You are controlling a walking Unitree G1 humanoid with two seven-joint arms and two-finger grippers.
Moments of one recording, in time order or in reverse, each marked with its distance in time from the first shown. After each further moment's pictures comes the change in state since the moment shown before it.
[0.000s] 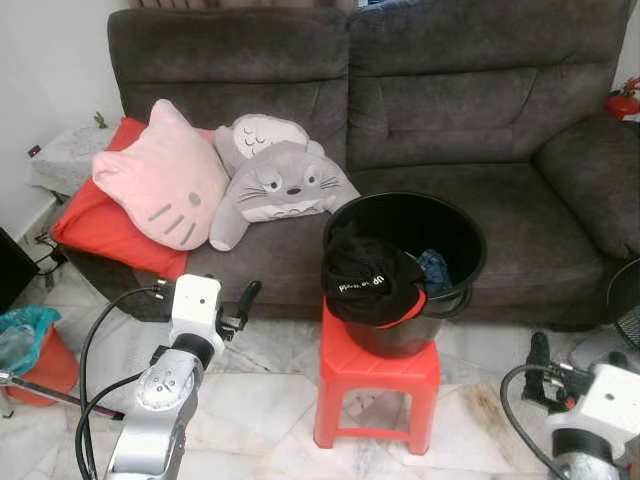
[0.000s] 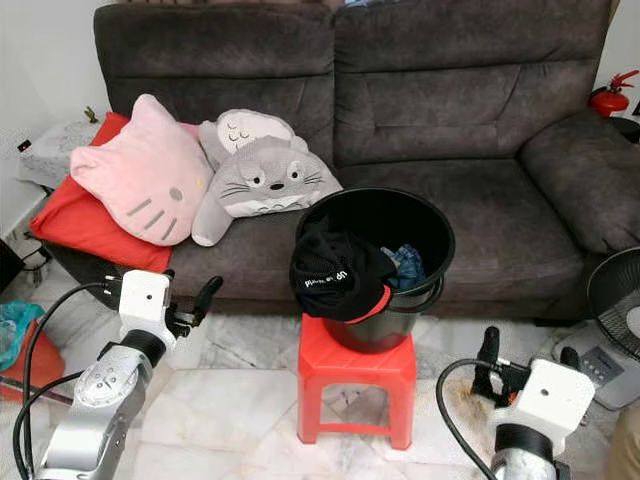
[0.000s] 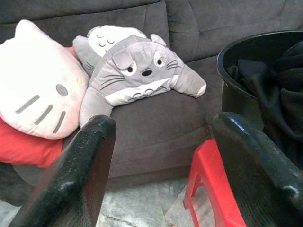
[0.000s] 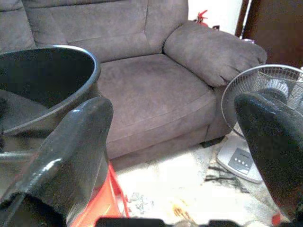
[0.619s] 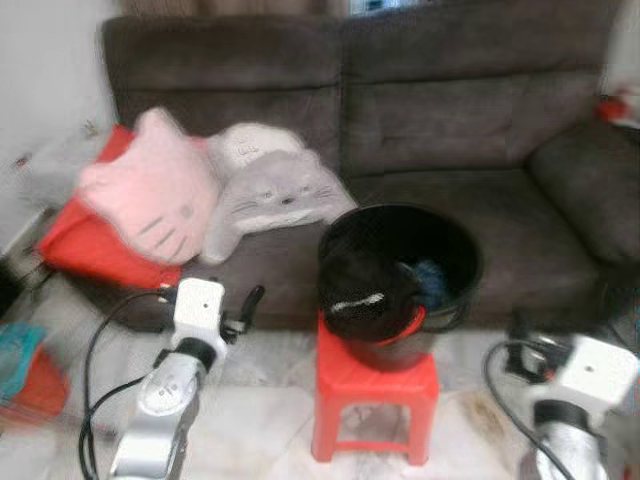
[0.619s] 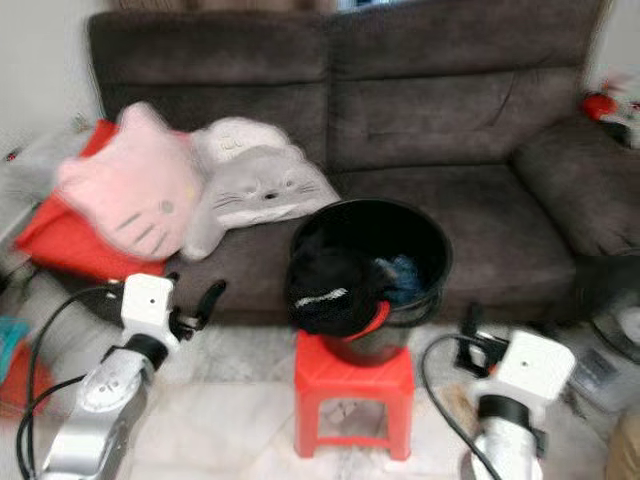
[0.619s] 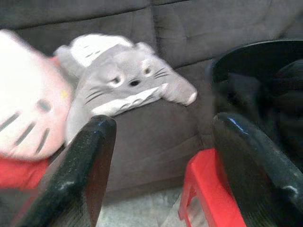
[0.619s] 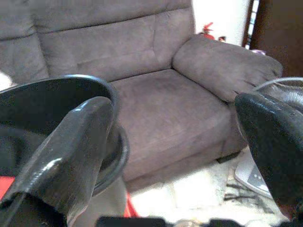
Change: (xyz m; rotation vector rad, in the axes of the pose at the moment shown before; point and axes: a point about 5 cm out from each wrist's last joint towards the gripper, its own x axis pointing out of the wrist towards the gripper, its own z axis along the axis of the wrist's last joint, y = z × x) left arm -0.002 -0.004 -0.002 -0.003 0.000 -0.022; right arm 0.012 0.022 0.010 0.029 -0.039 0.047
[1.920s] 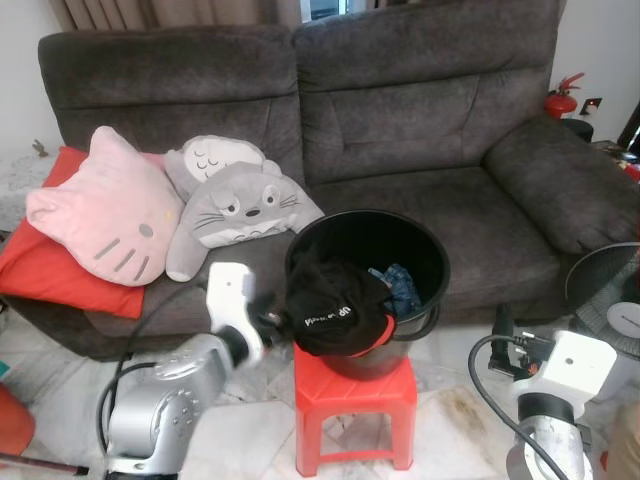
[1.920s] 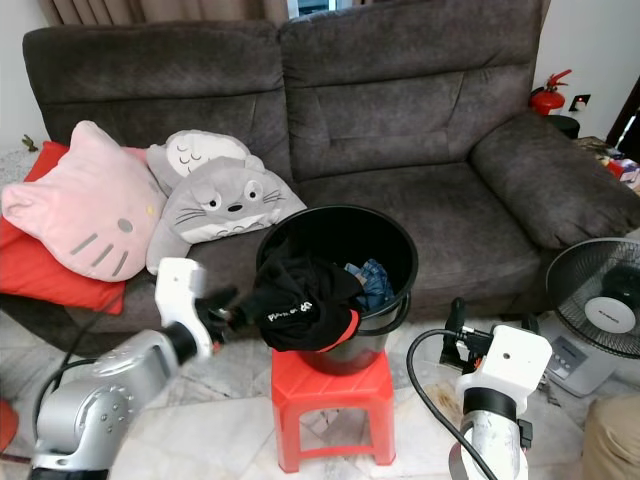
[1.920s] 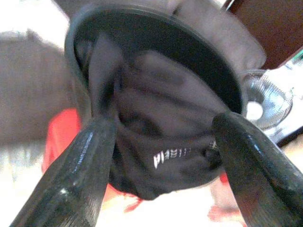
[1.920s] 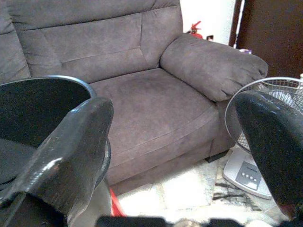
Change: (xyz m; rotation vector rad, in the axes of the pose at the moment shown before) left arm 0.004 -0.045 0.026 -0.460 0.318 -0.293; right arm 0.005 0.010 -0.006 -0.009 0.020 0.033
